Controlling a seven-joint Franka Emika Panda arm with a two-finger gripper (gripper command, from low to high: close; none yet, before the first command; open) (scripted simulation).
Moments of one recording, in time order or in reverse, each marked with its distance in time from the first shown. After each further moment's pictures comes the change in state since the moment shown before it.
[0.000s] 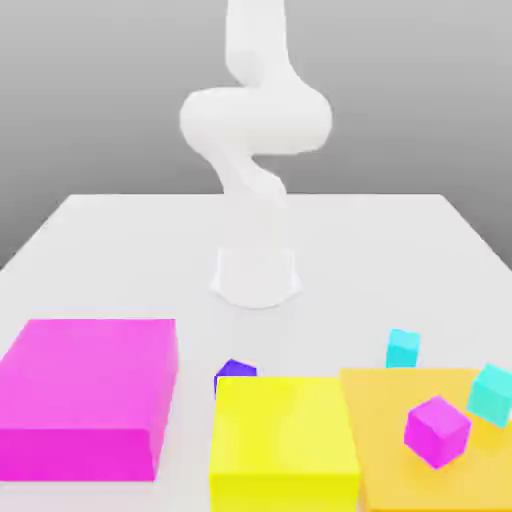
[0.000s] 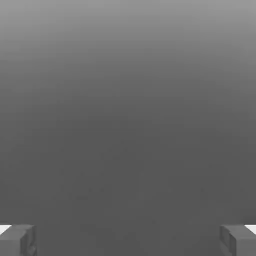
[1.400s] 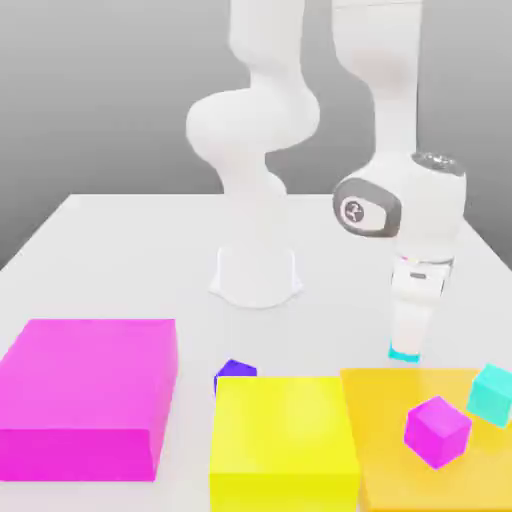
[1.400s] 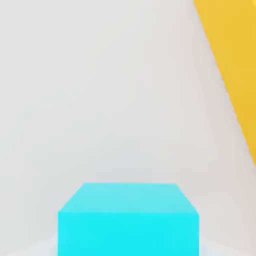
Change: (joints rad) arm 0.626 0.802 0.091 -0.565 -0.085 0.642 -0.312
